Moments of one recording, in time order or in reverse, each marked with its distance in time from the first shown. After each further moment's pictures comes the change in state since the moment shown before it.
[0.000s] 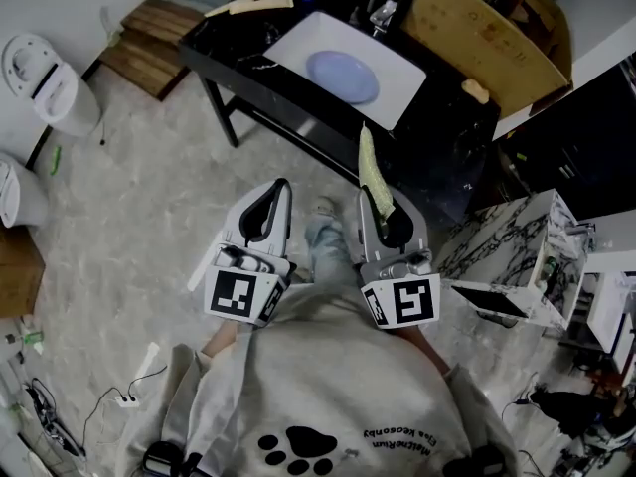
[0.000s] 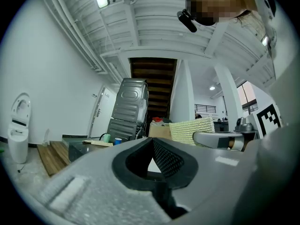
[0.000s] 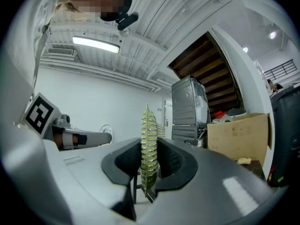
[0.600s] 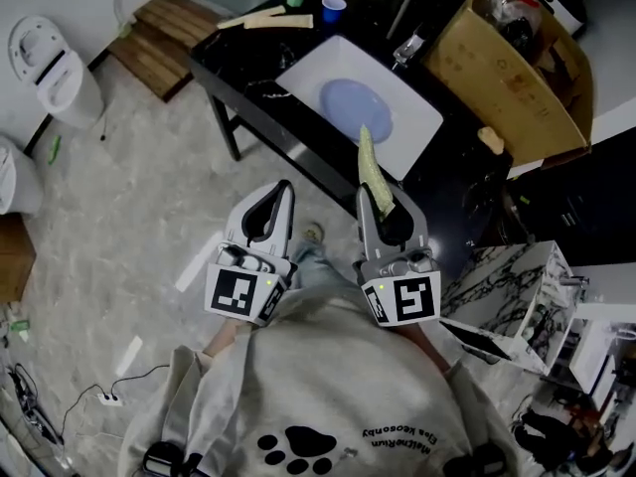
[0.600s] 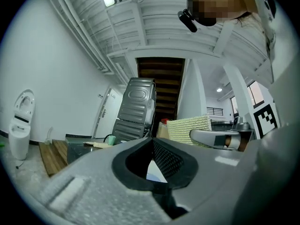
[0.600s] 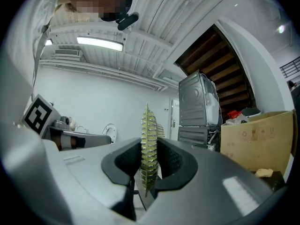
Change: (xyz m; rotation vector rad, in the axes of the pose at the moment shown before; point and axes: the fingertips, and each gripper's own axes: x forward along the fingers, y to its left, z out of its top) left arm 0.084 0.064 -0.007 -0.030 -0.024 0.065; right arm 0.114 -0.037 -0.007 -0.032 -0.010 0.101
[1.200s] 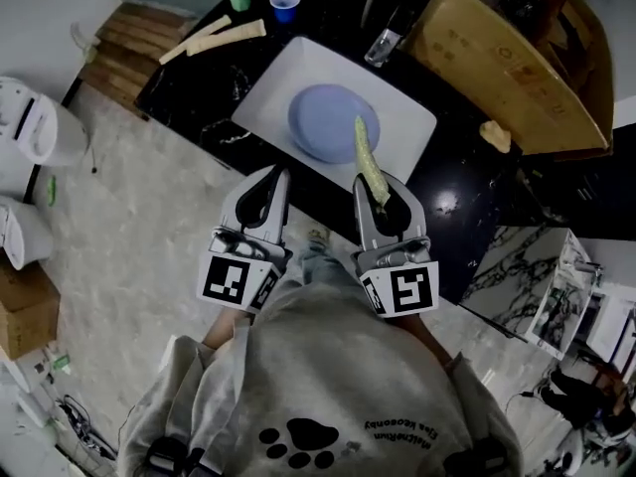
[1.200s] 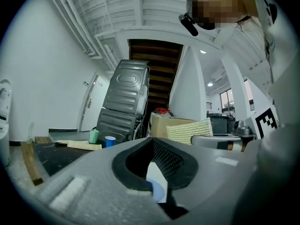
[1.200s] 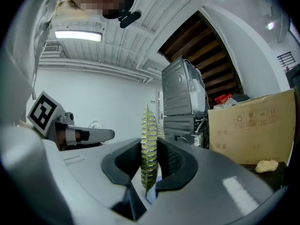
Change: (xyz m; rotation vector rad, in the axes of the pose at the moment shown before) left arm 0.187 0.028 -0.024 0.010 0.117 -0.139; right arm 0.101 -0.128 -0.058 0.100 0.081 -0.126
